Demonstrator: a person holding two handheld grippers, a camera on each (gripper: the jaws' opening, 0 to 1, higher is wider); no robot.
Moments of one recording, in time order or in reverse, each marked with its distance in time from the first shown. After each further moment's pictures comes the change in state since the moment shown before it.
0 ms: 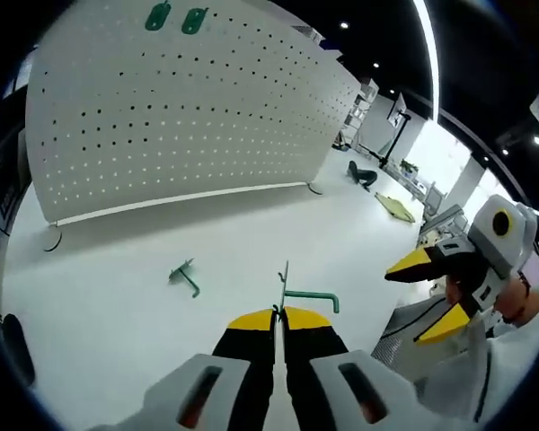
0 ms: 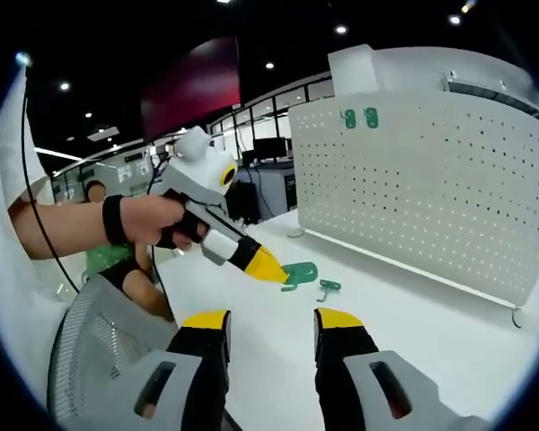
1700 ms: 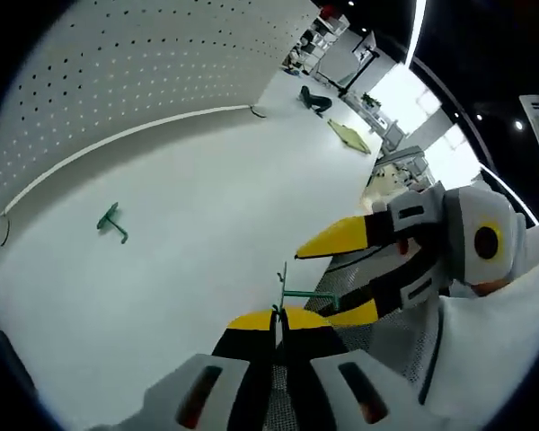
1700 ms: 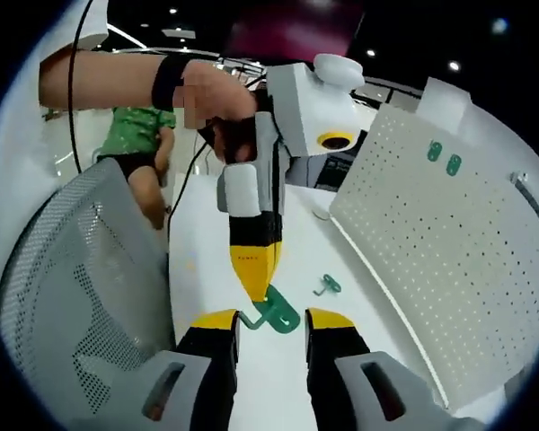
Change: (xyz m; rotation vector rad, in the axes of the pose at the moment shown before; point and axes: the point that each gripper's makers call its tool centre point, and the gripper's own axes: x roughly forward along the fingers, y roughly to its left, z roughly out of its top) left arm -0.010 -0.059 -0.048 0.028 0.417 -0.212; right arm 0.014 0.021 -0.026 -0.586 0.227 0.057
